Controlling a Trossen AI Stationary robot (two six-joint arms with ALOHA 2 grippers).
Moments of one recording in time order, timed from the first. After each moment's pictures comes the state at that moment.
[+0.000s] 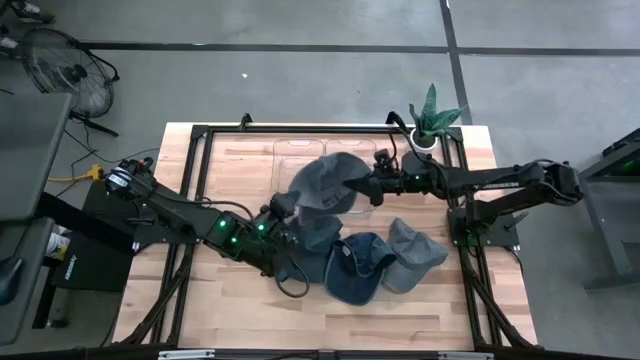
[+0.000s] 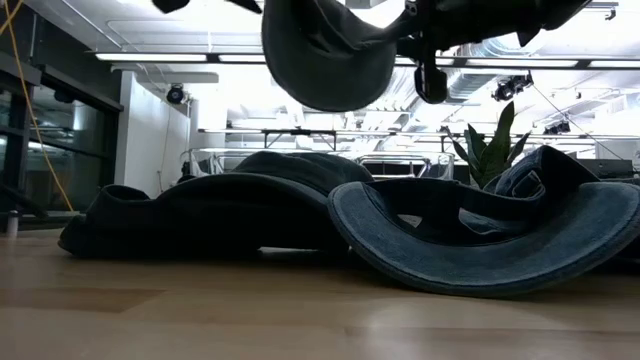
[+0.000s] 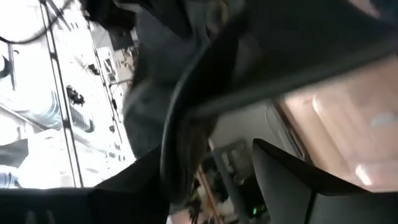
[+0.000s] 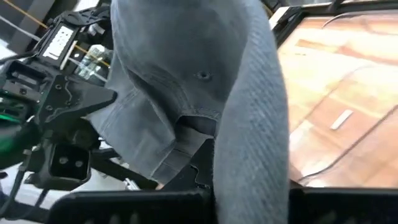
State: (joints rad) left arm -0.48 1.52 1.37 -0.79 -1.25 0.84; right arm -0.15 1.20 0.72 0.32 -0.08 0.86
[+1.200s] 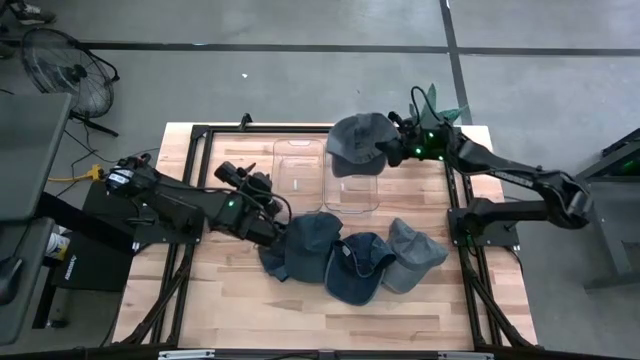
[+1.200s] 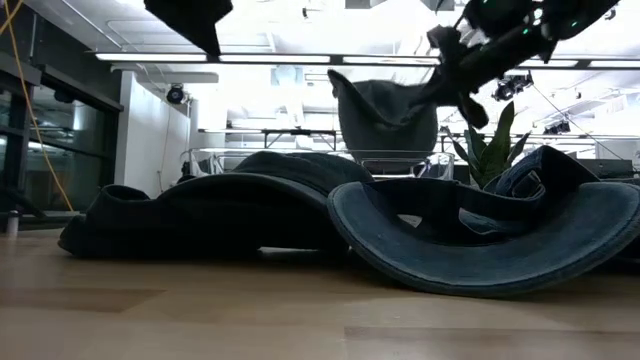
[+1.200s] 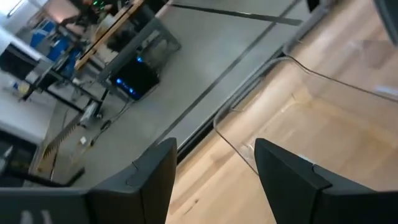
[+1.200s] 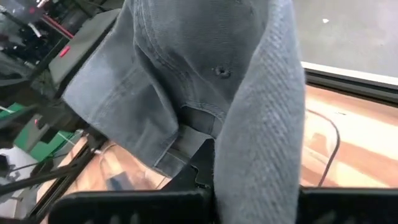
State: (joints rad) left arm -0.31 1.51 1.37 -1.55 -1.19 -1.13; right arm -0.64 1.08 0.72 -0.05 -0.23 0.60
